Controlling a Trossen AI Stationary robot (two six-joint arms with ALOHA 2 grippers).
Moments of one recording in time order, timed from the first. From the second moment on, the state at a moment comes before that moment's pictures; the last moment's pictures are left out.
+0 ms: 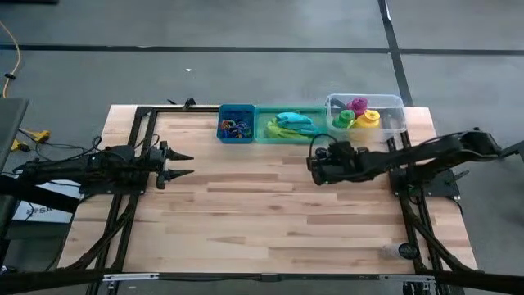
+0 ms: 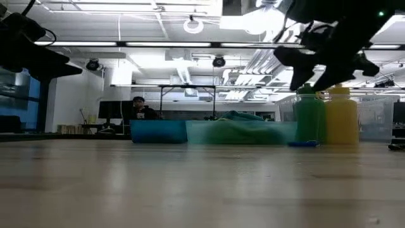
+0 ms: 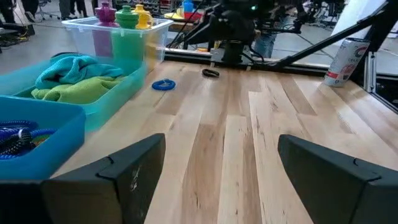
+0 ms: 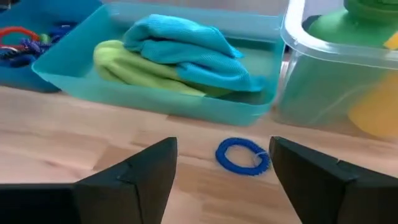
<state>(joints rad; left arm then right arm) 0.07 0.06 0.18 -0.28 -0.02 -0.10 0.15 1.43 0.93 -0.83 0.89 1.37</state>
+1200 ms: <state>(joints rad) 0.07 0.06 0.18 -0.28 -0.02 -0.10 -0.05 1.41 0.45 -0.06 0.75 1.00</state>
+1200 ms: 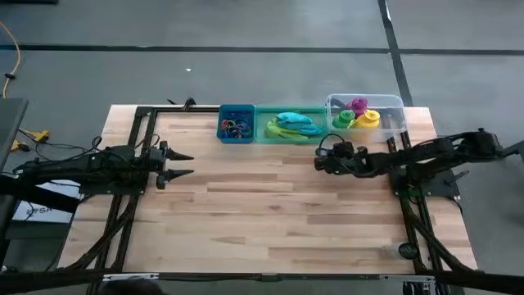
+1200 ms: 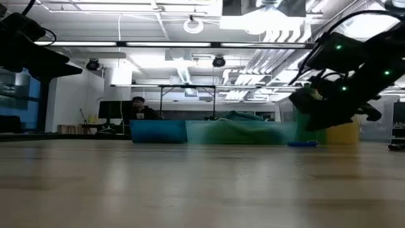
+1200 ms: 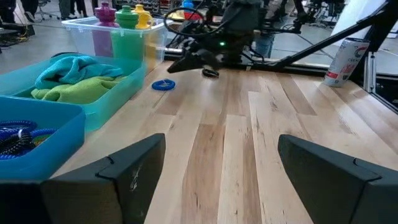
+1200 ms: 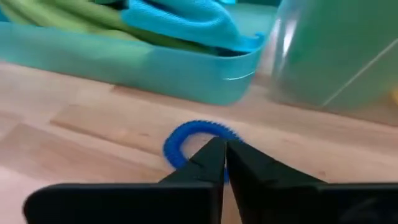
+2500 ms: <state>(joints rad) 0.07 0.06 0.18 -0.28 -0.02 -0.10 0.04 1.69 0.46 0.29 0.43 0.94</state>
